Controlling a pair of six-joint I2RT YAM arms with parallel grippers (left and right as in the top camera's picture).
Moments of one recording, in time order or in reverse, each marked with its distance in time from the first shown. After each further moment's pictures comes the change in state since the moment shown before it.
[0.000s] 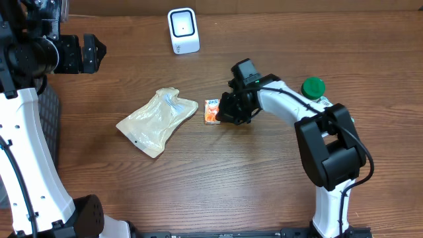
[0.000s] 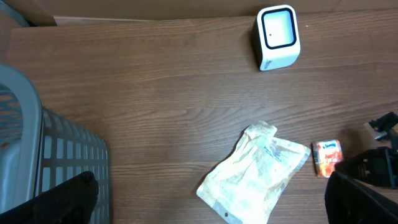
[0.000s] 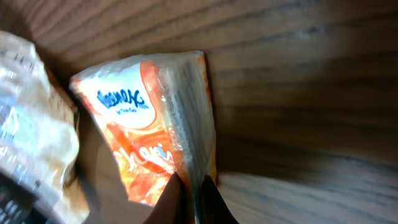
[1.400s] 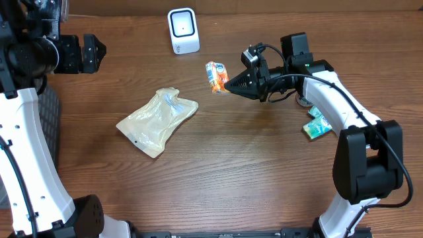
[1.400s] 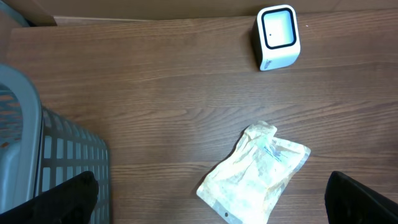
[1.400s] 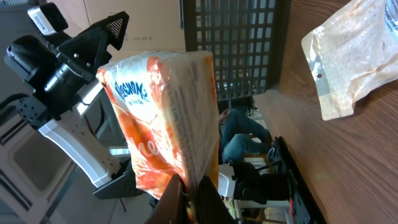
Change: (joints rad) left arm 0.000 0.000 0.000 0.000 0.000 0.000; right arm -0.235 -0.186 -0.001 0.090 -1.040 -0.128
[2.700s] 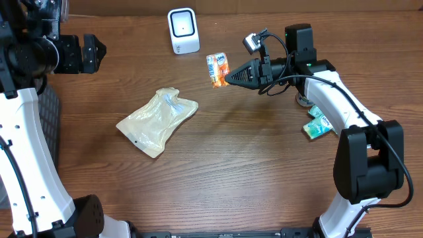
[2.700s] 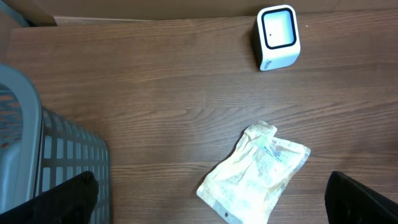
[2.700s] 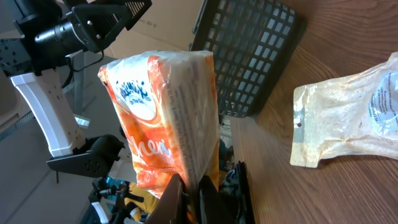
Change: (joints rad) left arm 0.000 0.000 0.000 0.000 0.000 0.000; right arm -0.011 0.000 0.000 0.270 0.000 -0.109
